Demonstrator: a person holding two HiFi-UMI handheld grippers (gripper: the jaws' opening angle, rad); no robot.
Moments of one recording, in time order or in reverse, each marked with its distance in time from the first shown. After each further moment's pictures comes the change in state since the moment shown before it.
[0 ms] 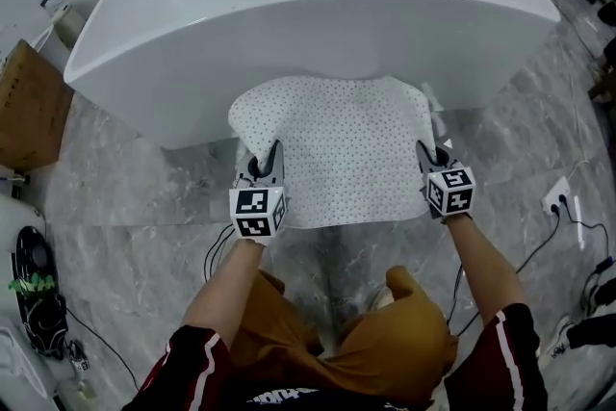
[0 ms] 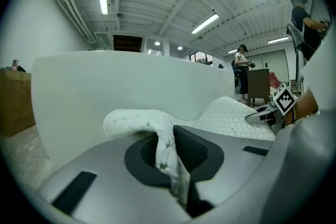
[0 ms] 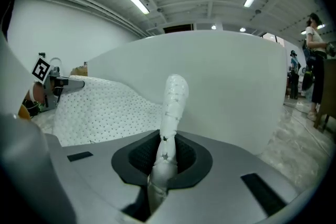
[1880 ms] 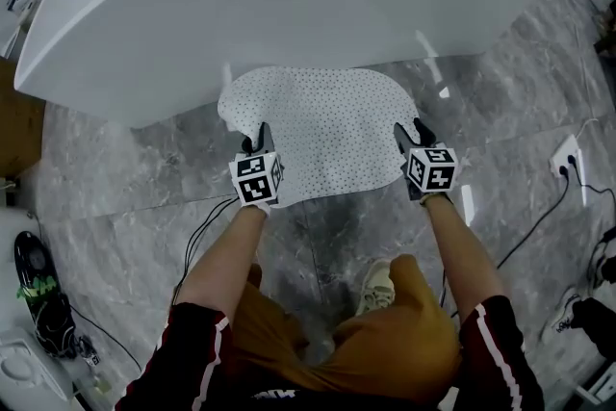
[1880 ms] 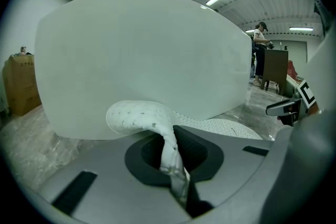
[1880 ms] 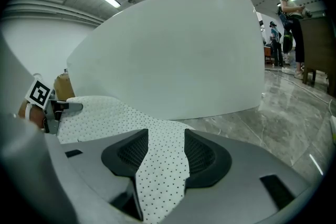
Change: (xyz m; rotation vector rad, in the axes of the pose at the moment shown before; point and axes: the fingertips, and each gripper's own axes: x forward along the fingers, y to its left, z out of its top) left arm 0.075 -0.028 -0.172 -0.076 0.270 0.107; right arm 0.034 -0.029 -0.148 0.245 0.104 -0.066
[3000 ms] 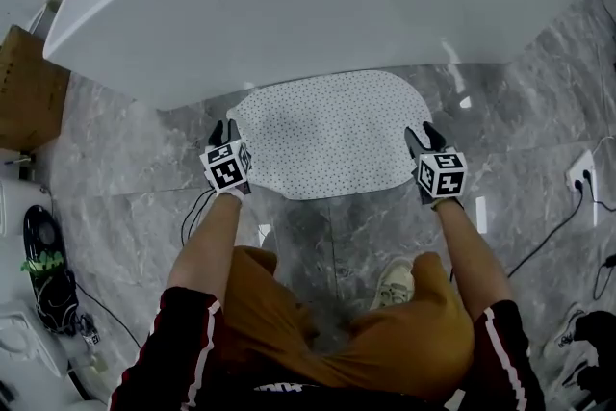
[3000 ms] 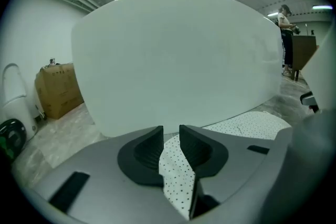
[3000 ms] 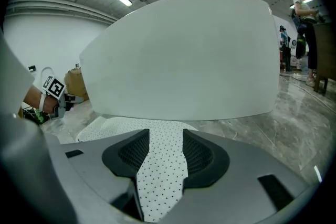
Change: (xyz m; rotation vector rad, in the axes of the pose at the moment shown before) left arm -0.052 0.175 -0.018 -0.014 0.058 0.287; right arm 0.003 0.059 0.000 -0.079 0.006 0.079
